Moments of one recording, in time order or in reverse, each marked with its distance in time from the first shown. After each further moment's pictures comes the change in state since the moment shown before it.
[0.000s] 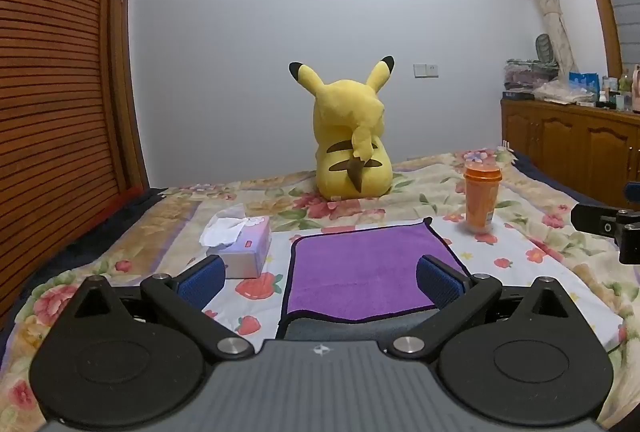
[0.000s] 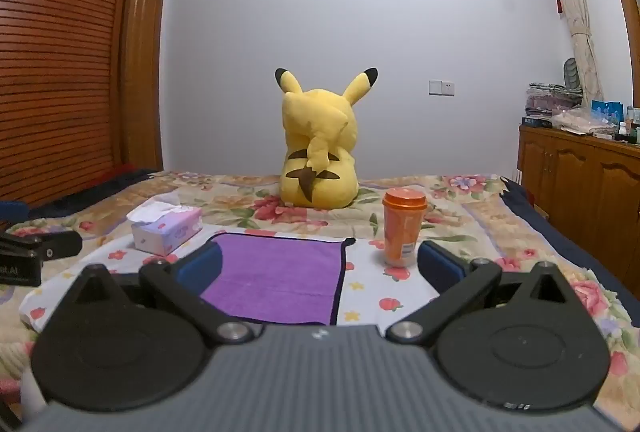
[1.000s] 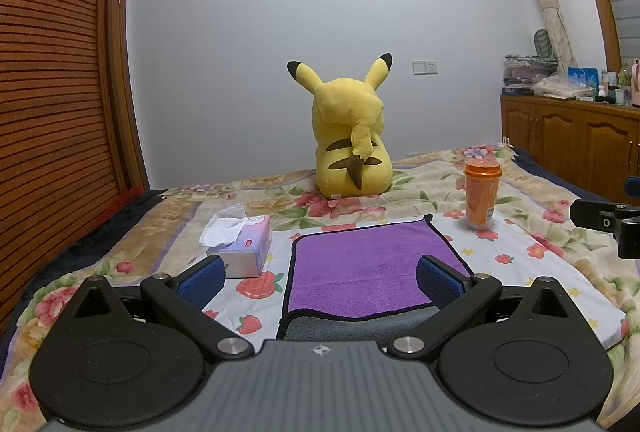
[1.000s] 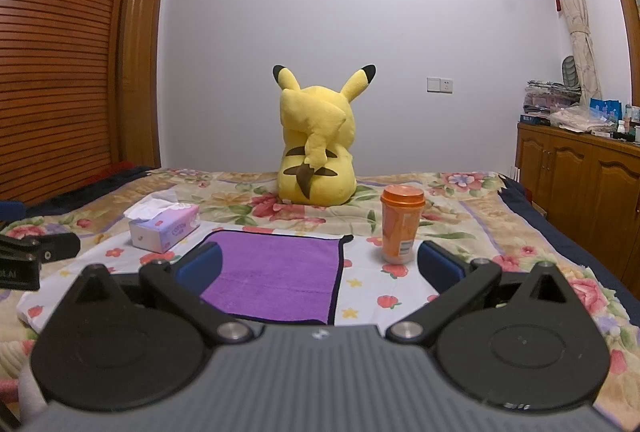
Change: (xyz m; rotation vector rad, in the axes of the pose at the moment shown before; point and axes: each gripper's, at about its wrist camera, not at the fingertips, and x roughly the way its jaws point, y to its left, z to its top) left arm 0.000 -0.001 -0.002 0.018 0.006 0.005; right arm 0.000 -0.004 -0.002 -0.004 0.006 -0.001
